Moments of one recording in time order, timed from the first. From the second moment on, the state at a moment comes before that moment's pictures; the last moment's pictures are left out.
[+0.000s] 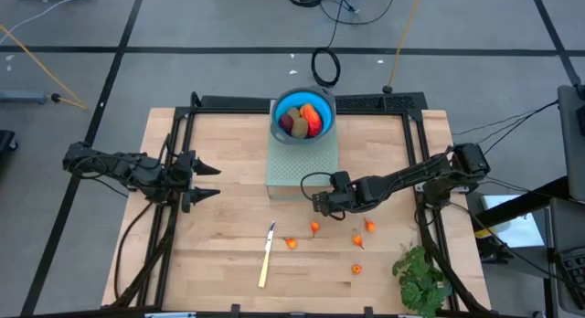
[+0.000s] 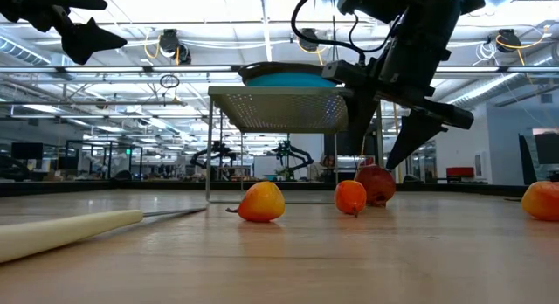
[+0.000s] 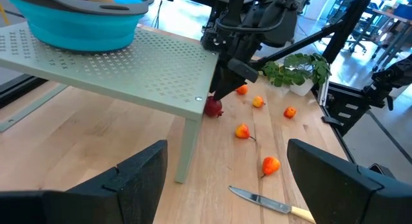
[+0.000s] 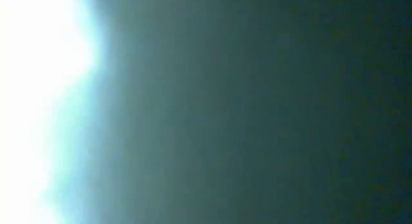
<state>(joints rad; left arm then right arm) -0.30 0.32 0.47 -0.42 -0.32 -0.34 0.19 1.67 1.03 -0.60 0.29 1.55</state>
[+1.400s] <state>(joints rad) -0.30 0.32 0.47 -0.41 -0.32 -0.35 0.20 1.67 0.96 -0.50 0.28 1.59</state>
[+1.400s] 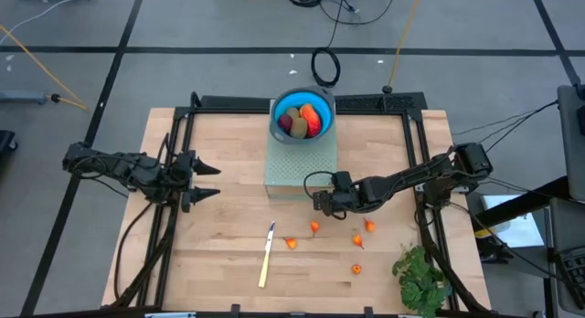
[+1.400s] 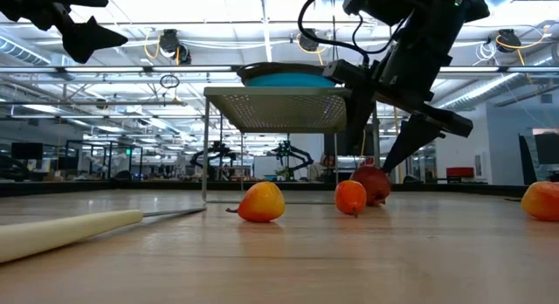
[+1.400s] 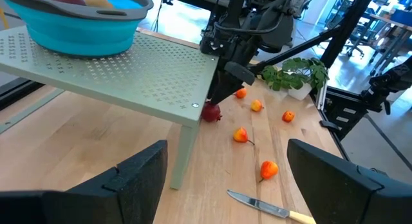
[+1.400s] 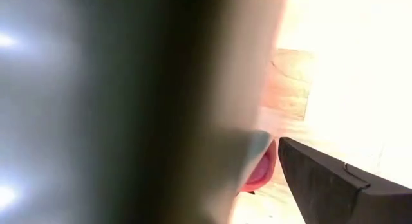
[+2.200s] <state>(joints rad) -0.30 0.32 0.47 -0.41 -0.32 -0.34 0.30 1.62 0.96 -0.82 0.15 1.80</state>
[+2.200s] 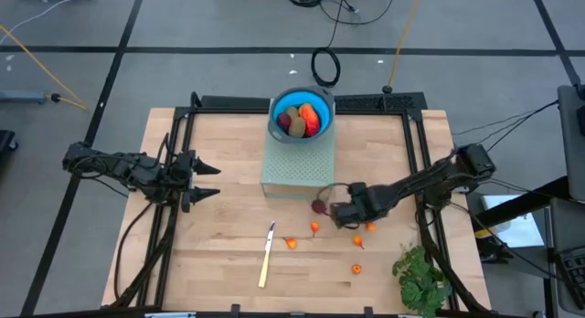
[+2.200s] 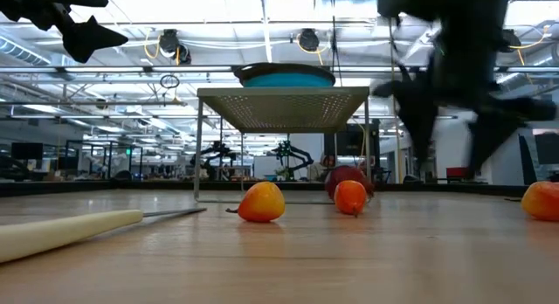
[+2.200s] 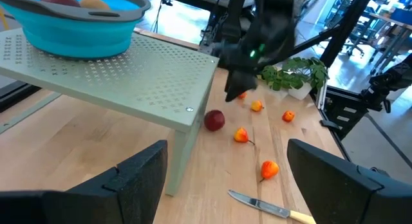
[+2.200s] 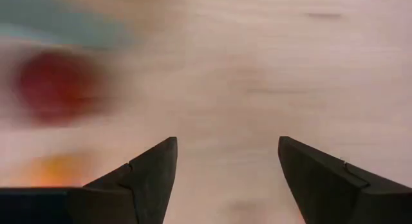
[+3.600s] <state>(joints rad) -0.30 0.41 0.47 -0.36 -0.32 -0.34 0.47 1.62 0.96 -0.07 0.36 1.43</state>
